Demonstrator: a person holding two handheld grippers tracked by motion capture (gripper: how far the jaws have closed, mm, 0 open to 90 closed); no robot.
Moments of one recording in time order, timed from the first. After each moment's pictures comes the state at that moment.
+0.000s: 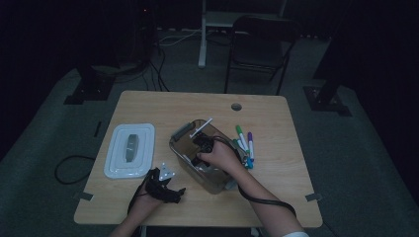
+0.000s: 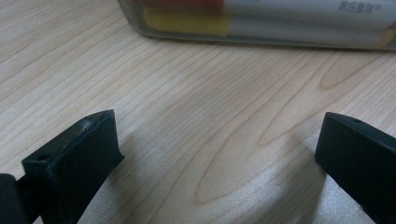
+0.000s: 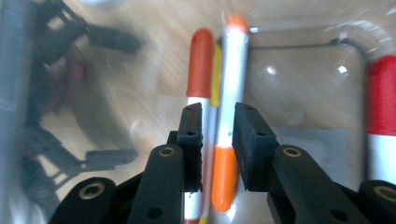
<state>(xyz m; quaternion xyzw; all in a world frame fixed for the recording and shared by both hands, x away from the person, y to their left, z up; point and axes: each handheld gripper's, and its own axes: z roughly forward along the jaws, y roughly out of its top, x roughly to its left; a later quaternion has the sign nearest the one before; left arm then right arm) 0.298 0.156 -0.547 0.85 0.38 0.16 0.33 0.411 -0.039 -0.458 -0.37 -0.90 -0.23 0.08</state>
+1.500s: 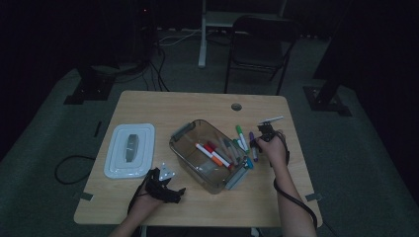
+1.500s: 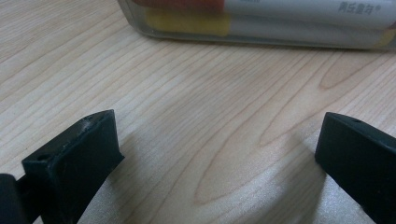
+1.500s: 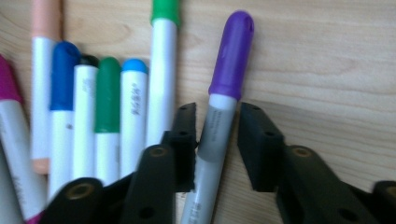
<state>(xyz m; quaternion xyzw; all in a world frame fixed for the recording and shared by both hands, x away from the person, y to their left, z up) 0.298 0.156 -0.547 0.85 0.38 0.16 0.33 0.473 -0.242 -0.515 -0.62 -0.75 -0.24 -0.04</state>
